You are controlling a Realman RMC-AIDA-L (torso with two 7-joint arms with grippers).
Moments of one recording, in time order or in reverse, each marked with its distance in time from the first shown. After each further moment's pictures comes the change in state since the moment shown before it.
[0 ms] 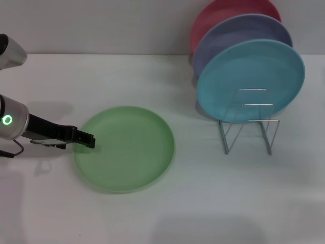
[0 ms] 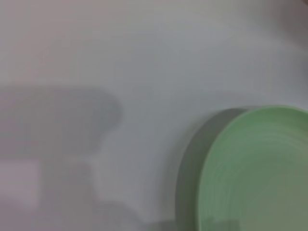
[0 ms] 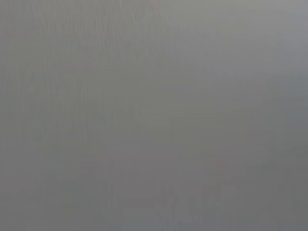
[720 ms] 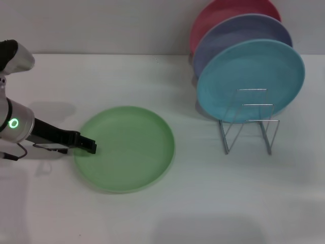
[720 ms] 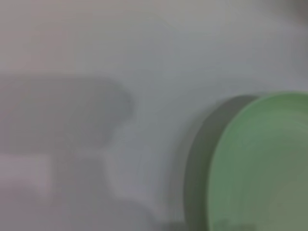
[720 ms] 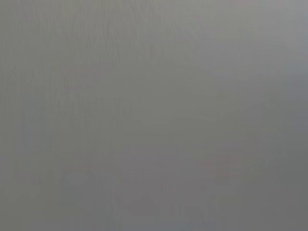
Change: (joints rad) left arm -0.037 0.000 0.010 -0.074 0.036 0.029 0.012; right arm 0.000 -0.006 0.000 0.003 0.000 0.001 0.000
